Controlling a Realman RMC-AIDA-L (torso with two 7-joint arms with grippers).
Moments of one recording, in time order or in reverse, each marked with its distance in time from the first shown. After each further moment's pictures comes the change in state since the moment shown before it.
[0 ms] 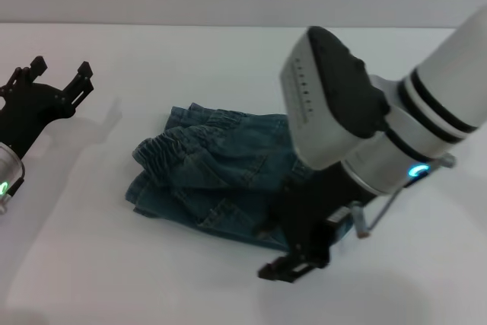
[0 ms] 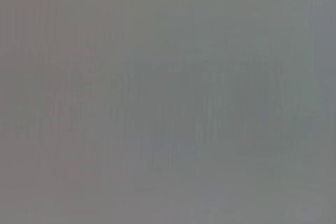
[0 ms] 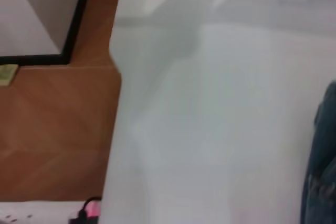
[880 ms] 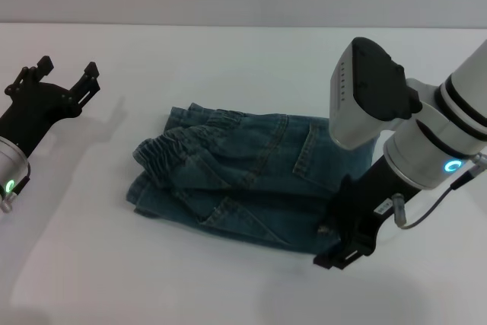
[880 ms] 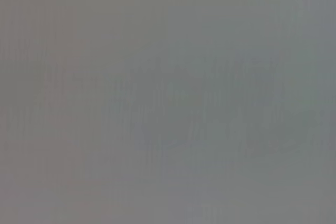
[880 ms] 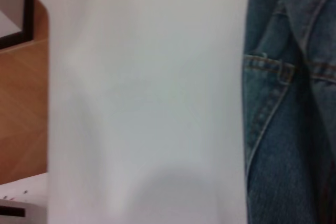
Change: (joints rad) left arm -0.012 -0.003 0.000 -0.010 0.000 -0.025 0.017; right arm 0.022 -0.003 0.131 0.197 -0.175 -0.013 0.024
